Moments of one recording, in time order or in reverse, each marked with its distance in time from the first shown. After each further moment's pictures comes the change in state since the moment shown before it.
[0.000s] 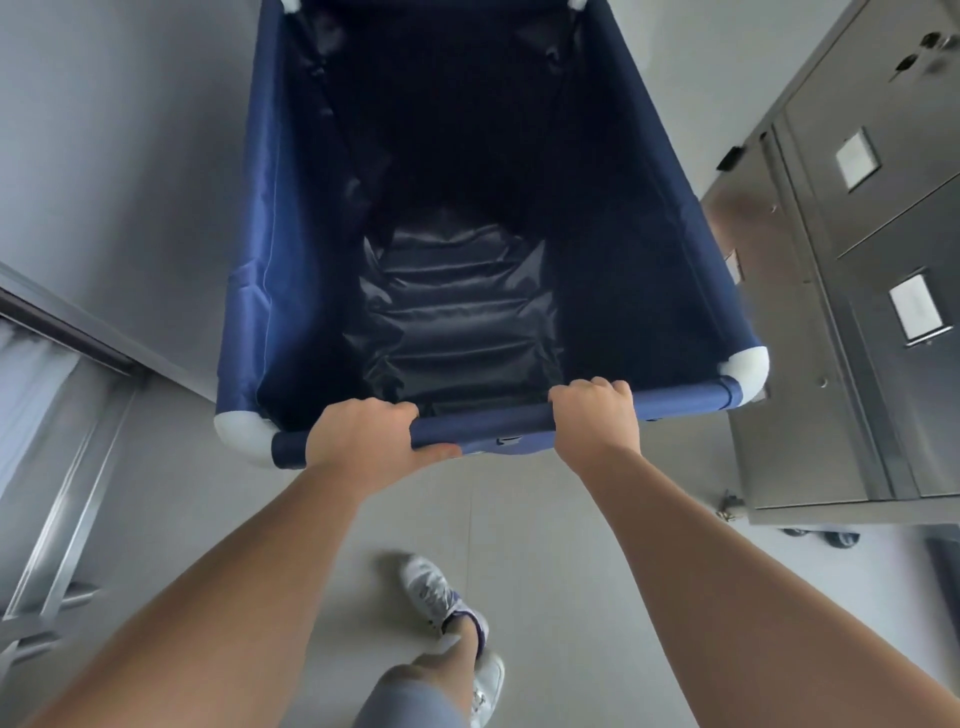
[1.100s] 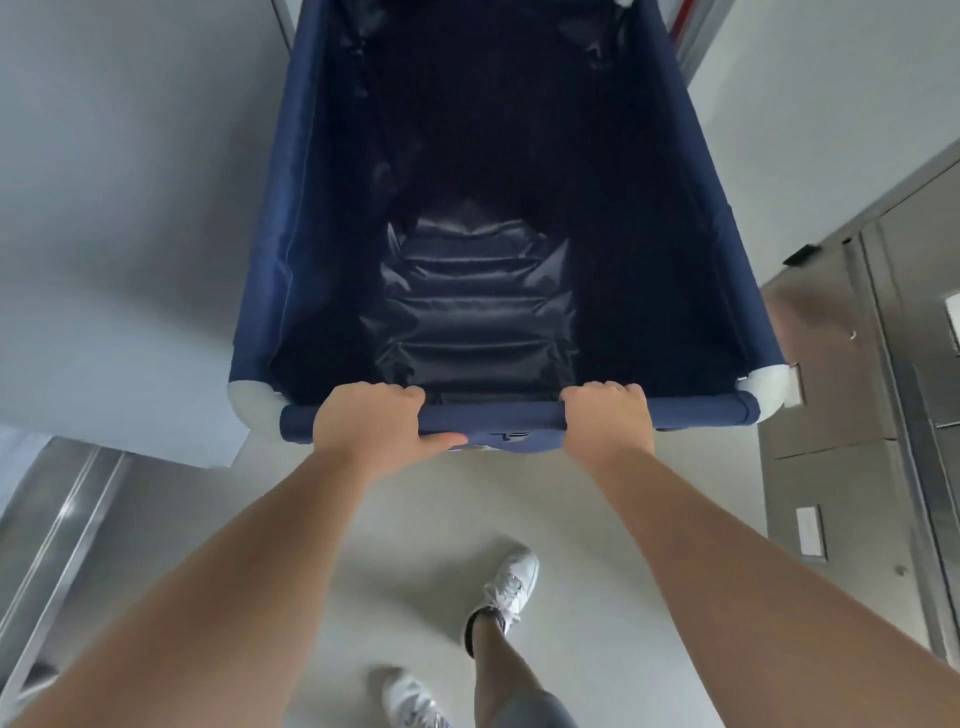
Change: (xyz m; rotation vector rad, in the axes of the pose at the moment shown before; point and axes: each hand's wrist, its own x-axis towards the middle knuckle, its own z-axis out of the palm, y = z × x) left_hand 0.283 -0.097 -0.016 0.030 0.046 -0.076; right_hand 0.299 0.018 -0.082 -0.001 -0.006 -0.095
